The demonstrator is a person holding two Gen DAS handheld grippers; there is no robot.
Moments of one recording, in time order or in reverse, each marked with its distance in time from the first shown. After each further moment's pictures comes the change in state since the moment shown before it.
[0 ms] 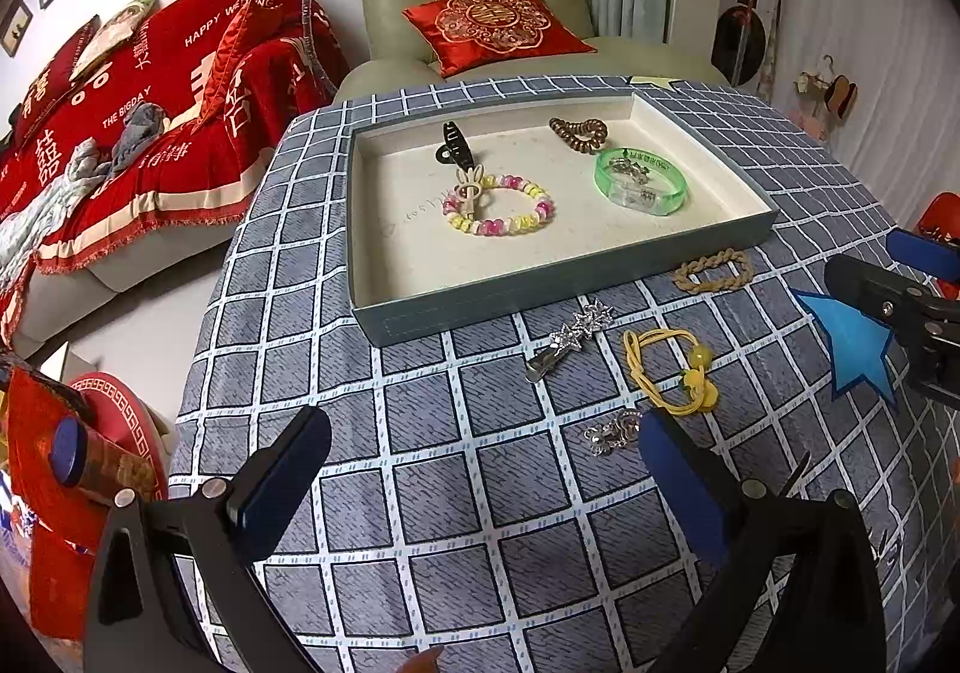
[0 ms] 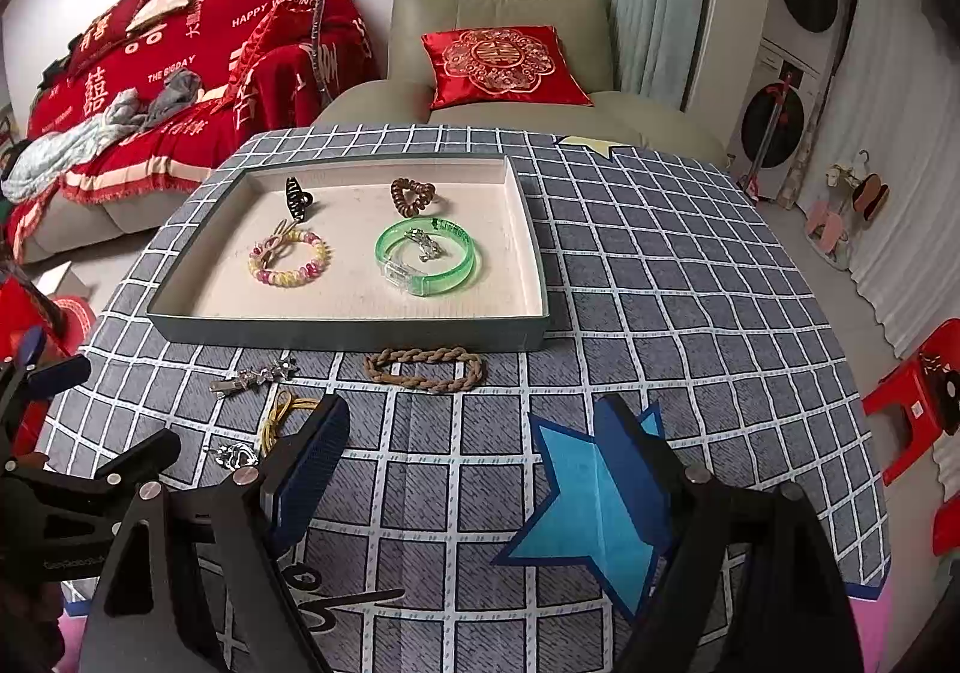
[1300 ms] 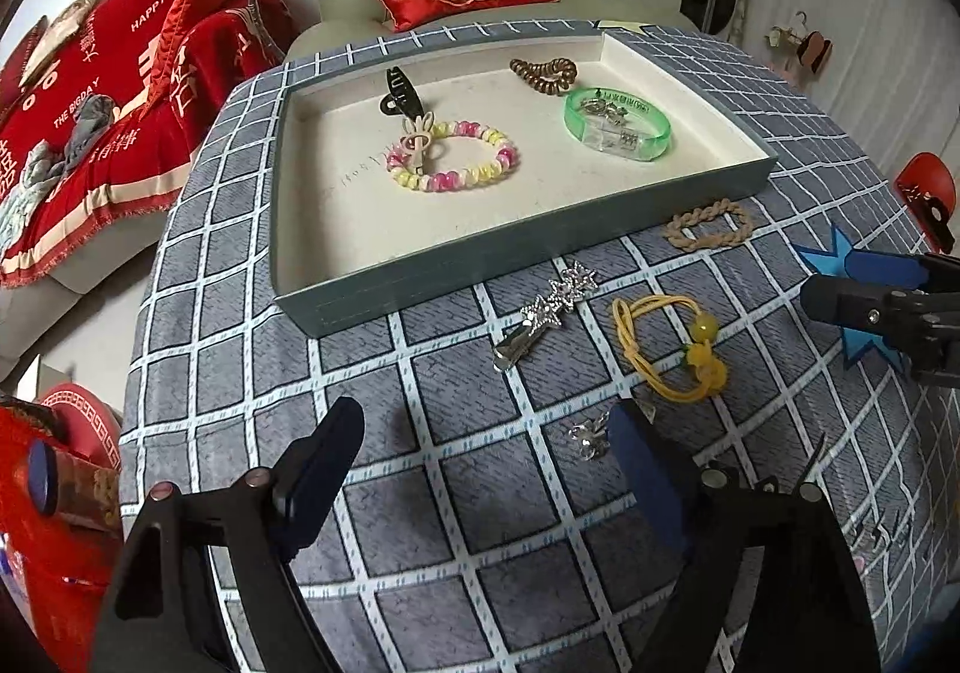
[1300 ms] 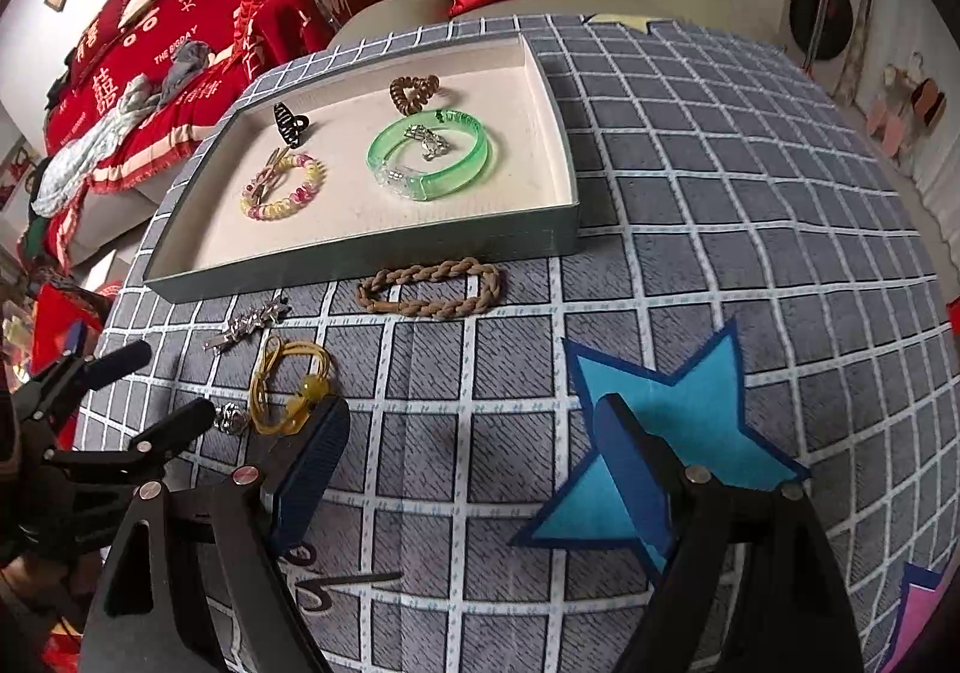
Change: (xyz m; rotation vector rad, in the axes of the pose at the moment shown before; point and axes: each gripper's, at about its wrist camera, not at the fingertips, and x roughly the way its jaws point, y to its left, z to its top) left arm 0.041 -0.007 0.009 0.065 0.116 -0.083; right arm 0.062 -0.028 -0.008 0.105 0.241 0.197
